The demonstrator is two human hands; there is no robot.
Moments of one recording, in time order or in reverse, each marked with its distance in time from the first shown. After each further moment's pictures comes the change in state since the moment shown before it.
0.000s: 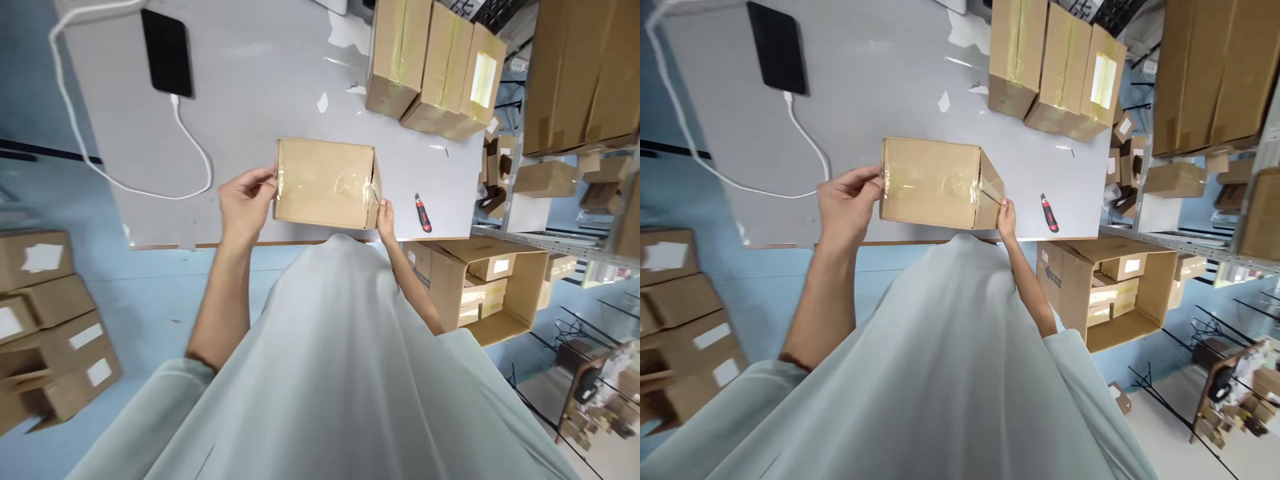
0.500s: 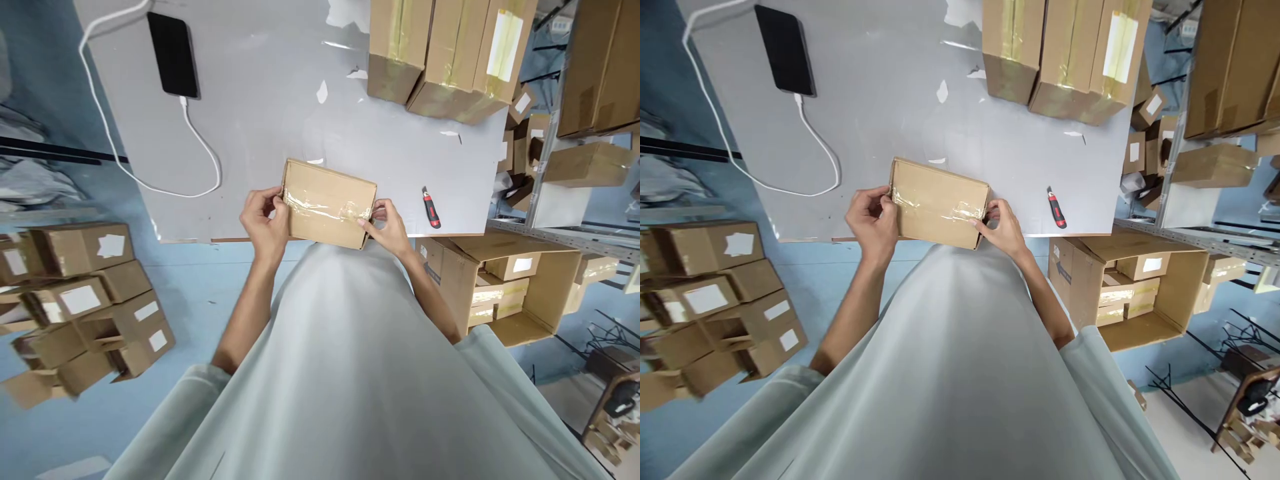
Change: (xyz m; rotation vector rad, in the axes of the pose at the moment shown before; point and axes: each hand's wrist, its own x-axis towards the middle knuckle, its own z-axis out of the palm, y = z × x) left_hand -0.052 -0.012 0.021 0.426 0.177 0.180; right_hand -0.070 -0.067 -0.055 0.097 -0.391 -0.311
